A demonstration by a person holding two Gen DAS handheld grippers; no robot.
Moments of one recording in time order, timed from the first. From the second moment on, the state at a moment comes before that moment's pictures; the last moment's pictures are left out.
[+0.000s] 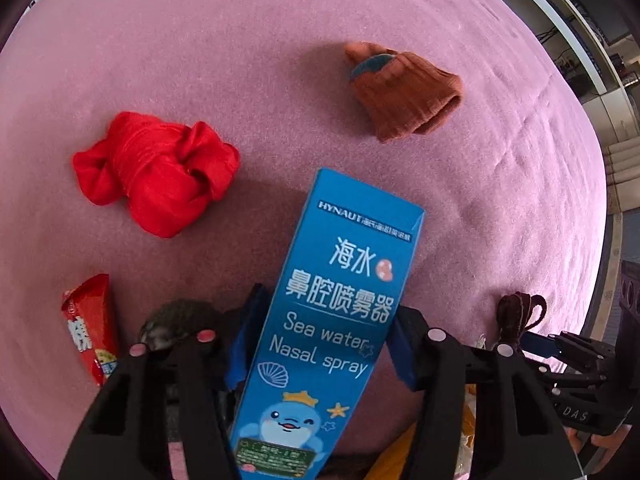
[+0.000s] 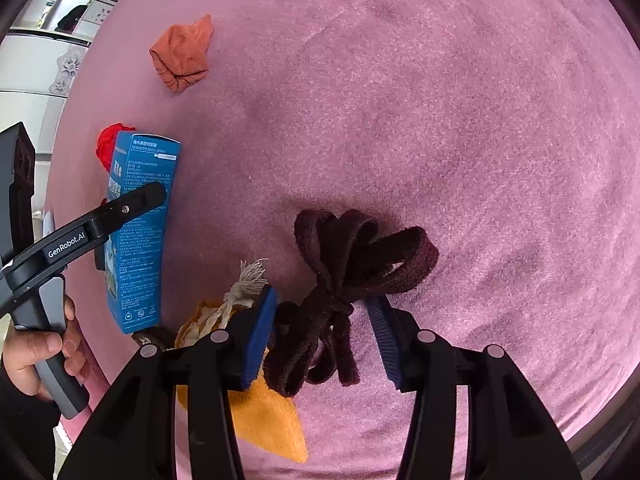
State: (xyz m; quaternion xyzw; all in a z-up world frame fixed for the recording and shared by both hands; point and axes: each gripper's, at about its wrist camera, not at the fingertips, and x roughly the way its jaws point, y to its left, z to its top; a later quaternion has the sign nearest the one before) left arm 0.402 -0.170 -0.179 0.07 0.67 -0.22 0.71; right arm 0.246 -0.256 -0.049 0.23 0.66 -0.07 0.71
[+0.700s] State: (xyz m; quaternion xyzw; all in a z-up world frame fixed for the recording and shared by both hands) left arm 0.364 -0.146 -0.107 -0.12 0.65 -0.24 0.71; right arm 0.217 -0.244 0.024 0.22 0.60 0.00 0.77
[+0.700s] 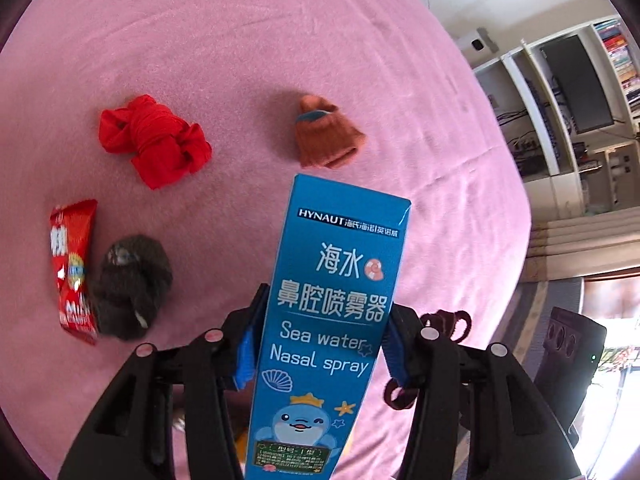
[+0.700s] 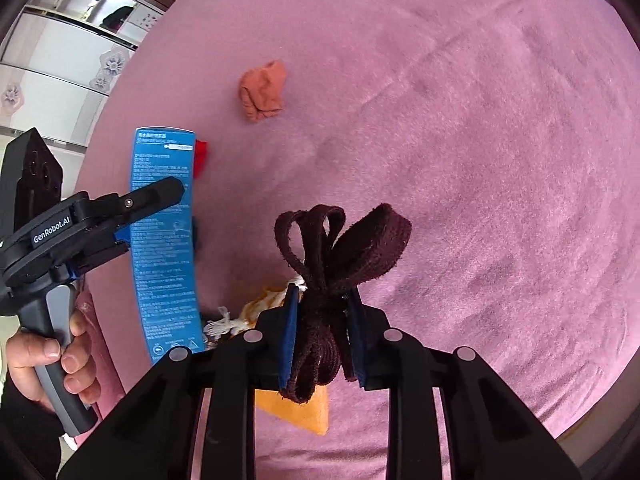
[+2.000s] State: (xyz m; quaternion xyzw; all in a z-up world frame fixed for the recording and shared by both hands) left arm 0.117 -0.341 -0.068 -0.06 0.66 -0.34 0.67; right arm -0.044 -0.401 0.092 0.28 0.54 -0.07 0.79
